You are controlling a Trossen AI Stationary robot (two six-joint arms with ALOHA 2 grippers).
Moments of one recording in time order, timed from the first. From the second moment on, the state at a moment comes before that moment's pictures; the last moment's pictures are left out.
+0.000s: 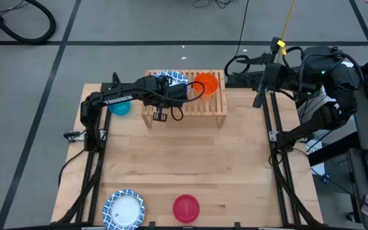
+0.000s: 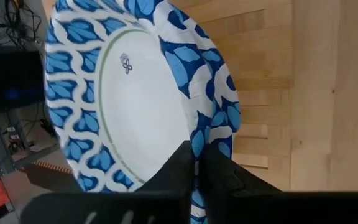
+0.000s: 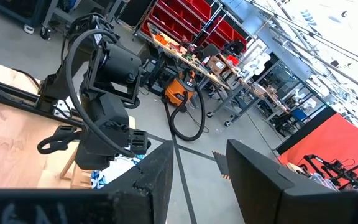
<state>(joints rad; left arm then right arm) 0.19 1.90 2.06 -1.52 -0.46 0.40 0.01 1.38 2.22 -1.00 0.40 -0.59</state>
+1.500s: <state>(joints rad) -0.03 1.56 2.06 -1.57 -0.35 0.03 0.02 1.38 2.22 -1.16 0.39 -0.51</state>
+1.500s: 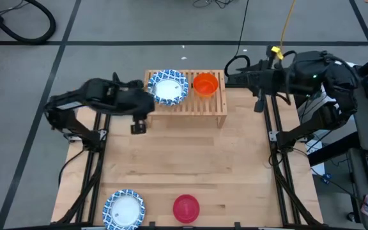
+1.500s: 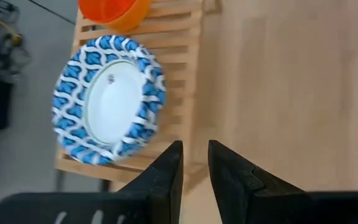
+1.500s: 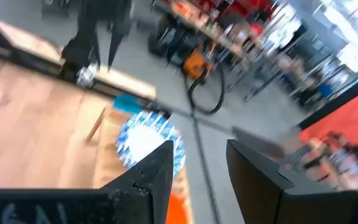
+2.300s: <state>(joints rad) -0.18 1.40 2.06 -1.57 -0.32 -0.14 0.22 1.62 2.22 -1.55 0.20 -0.05</state>
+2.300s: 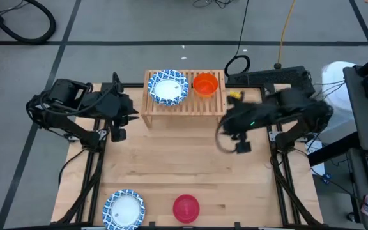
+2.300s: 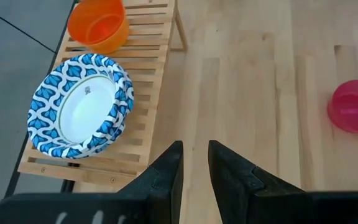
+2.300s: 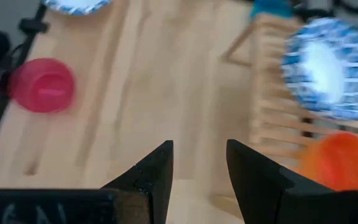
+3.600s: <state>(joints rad) -0.19 1.40 2.06 -1.57 -0.32 -0.05 0.23 2.21 2.22 -1.25 -0.35 0.32</state>
